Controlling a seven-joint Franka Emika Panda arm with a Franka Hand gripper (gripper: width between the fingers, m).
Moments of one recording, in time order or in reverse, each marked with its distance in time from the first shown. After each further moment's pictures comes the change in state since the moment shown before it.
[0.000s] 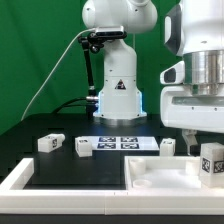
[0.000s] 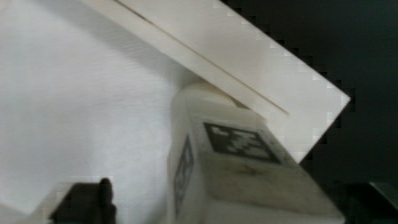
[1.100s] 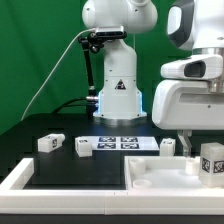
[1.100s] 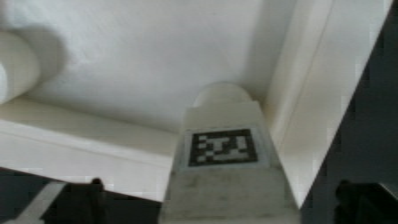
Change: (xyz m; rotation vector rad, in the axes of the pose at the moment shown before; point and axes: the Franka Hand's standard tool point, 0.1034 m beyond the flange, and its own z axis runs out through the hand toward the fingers) arm 0.000 -0.001 -0.004 -0.091 -0.032 -1.097
